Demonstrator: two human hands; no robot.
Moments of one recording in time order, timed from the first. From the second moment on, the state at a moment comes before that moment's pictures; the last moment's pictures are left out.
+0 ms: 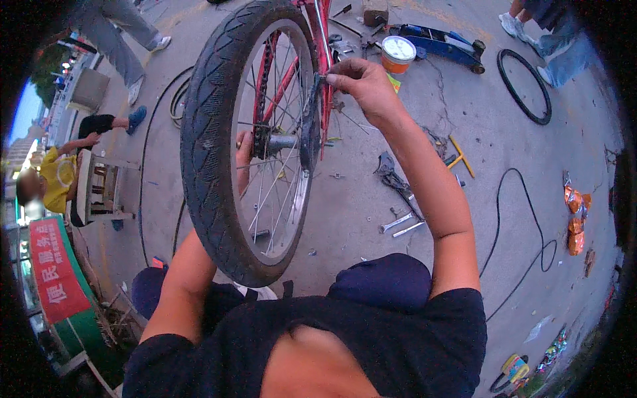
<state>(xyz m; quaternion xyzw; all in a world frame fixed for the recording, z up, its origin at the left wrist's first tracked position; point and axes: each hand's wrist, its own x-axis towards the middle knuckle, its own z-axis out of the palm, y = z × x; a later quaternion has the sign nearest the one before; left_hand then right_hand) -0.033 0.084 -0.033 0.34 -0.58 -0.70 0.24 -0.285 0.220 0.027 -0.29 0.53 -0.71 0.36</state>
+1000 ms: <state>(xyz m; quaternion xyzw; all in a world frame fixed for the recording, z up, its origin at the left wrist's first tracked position) -0.032 0.100 0.011 0.31 -0.51 -0.78 0.18 -0.317 0.211 0.068 -0.65 0.61 -0.41 0.21</state>
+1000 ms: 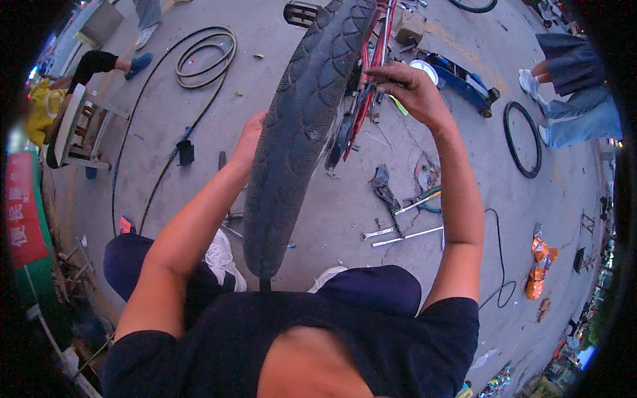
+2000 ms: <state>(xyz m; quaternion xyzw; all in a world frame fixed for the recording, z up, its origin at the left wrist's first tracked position) -0.034 0.096 0.006 0.28 -0.49 -0.80 0.20 -0.338 0.195 0.080 -0.76 0.53 -0.32 0.19</state>
